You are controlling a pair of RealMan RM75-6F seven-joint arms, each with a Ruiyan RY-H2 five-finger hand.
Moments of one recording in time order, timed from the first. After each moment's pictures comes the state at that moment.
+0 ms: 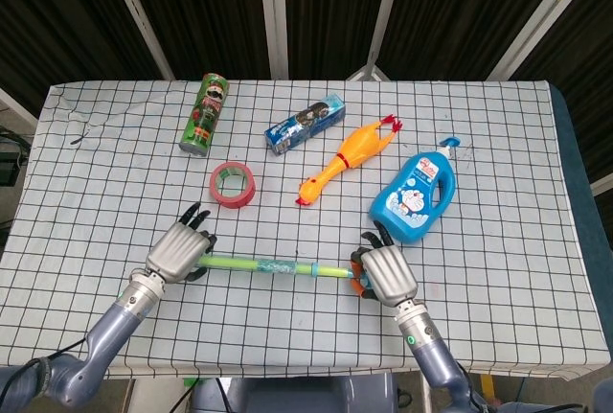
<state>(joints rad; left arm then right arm) -0.63 -1.38 -0.02 -1.71 1.22 1.03 0.68 0.47 -1.61 0.09 -1.70 -1.28 1.20 -0.53</state>
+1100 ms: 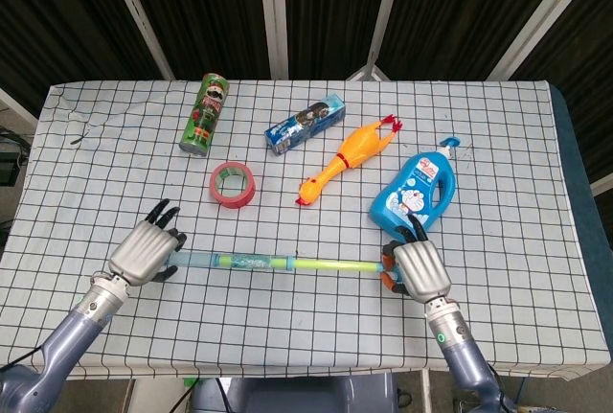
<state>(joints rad) -0.58 -1.20 0.03 -1.78 1.31 1.08 0.62 0.43 -1.47 0.09 -1.75 -1.28 1.24 -0.48</state>
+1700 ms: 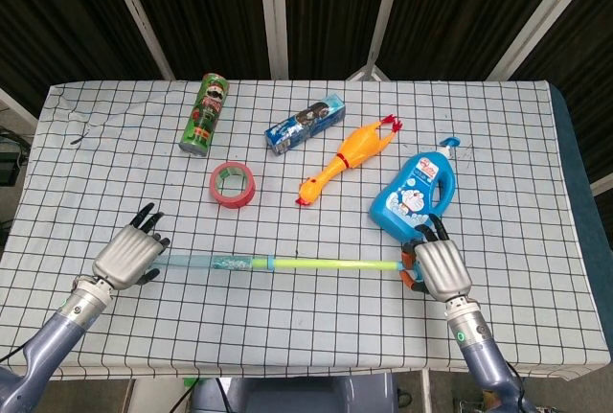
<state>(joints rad) -0.55 -1.18 0.07 -1.68 1.39 1.07 0.59 0.40 -1.42 0.08 -1.70 -1.29 1.24 -0.41</state>
